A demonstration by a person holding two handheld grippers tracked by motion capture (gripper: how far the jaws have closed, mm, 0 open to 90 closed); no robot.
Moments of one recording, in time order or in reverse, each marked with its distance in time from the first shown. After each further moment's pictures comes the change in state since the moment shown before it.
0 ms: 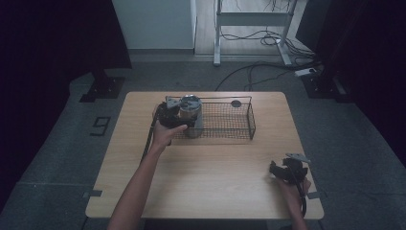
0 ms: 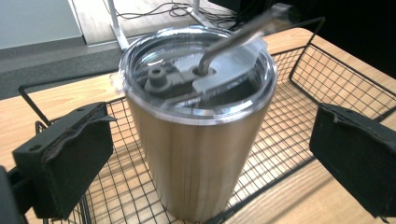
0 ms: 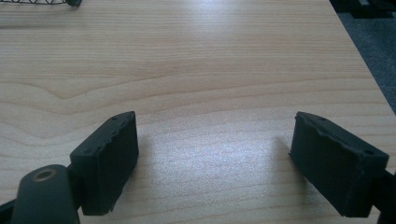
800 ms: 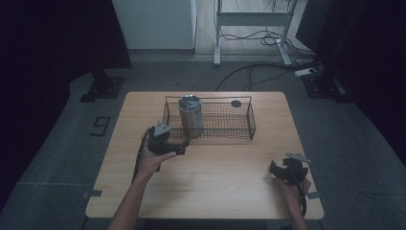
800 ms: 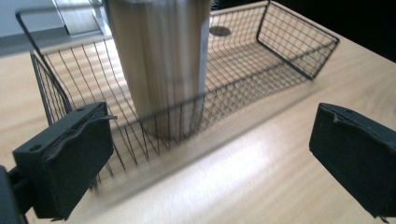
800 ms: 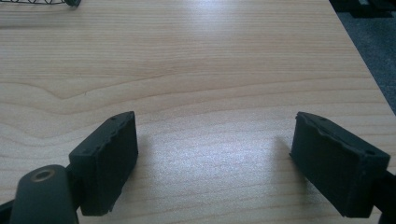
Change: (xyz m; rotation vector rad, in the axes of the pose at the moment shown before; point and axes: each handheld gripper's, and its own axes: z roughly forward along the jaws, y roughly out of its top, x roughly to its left) left arm -0.018 -0.064 -0.068 0.031 -0.062 0.027; right arm 0.000 0.000 0.000 0.003 -0.002 0.003
